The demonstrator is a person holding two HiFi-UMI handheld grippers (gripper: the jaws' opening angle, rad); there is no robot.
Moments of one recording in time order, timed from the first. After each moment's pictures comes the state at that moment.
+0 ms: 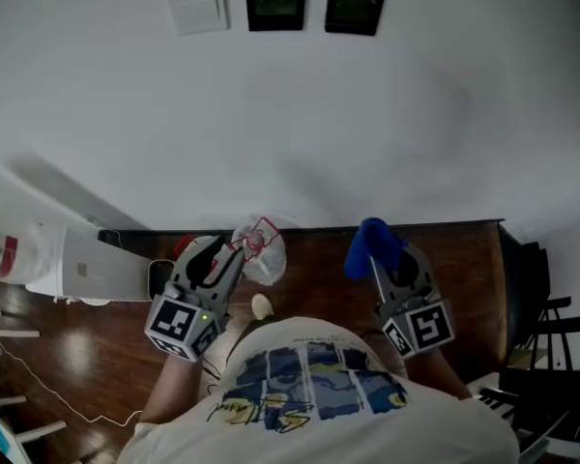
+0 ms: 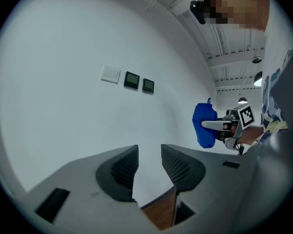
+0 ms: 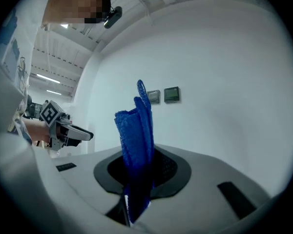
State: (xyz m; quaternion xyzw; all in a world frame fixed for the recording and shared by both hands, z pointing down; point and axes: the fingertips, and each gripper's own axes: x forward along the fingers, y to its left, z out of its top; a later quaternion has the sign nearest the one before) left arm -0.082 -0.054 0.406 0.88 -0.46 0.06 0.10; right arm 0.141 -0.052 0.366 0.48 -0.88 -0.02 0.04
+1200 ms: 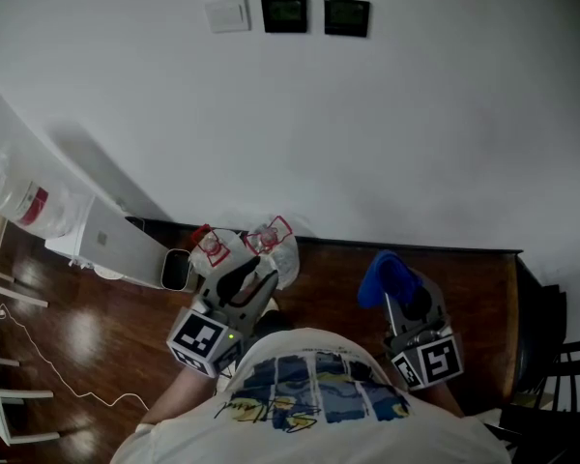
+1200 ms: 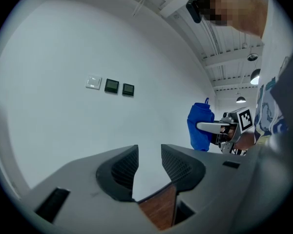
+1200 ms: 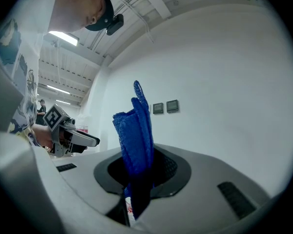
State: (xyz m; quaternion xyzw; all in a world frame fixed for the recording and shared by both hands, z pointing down) left arm 0.014 0.073 0.390 0.88 -0.46 0.06 0.09; right arm 0.201 0.070 0.355 0.44 -0.90 0.00 0.00
